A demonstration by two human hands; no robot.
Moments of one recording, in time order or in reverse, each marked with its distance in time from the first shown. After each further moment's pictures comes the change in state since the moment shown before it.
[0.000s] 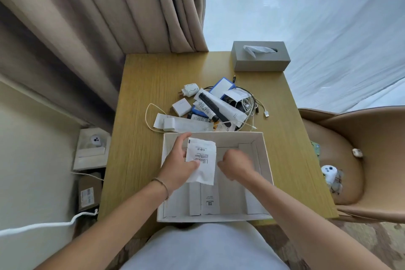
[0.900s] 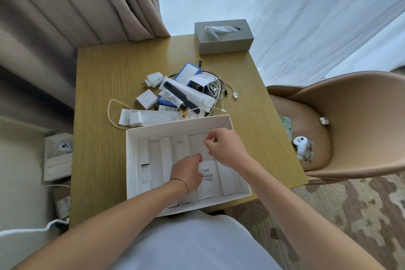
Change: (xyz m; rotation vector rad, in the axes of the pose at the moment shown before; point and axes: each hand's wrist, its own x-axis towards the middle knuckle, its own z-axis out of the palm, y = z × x) left_hand 0.047 -0.076 0.111 1.010 -0.206 0.133; right_hand -0.044 0.035 -0.044 0.320 0.216 -0.074
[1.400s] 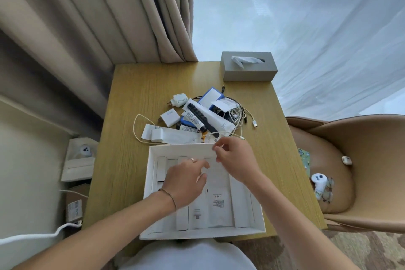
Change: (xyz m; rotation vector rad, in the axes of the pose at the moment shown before) left_hand -0.032 -0.016 -0.087 -0.056 0.386 0.224; right_hand 0.018 -0.042 -0.019 0.119 0.067 -0.123
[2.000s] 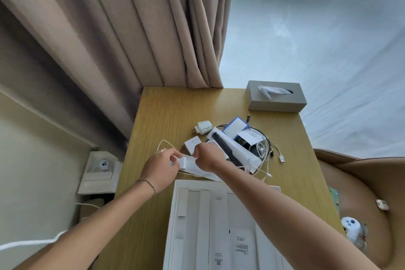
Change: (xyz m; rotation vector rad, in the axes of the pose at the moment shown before) left_hand 0.055 -0.122 -0.091 -0.182 0.114 -0.411; right_hand 0.149 -0.081 0.102 -0.477 -0.302 -0.228
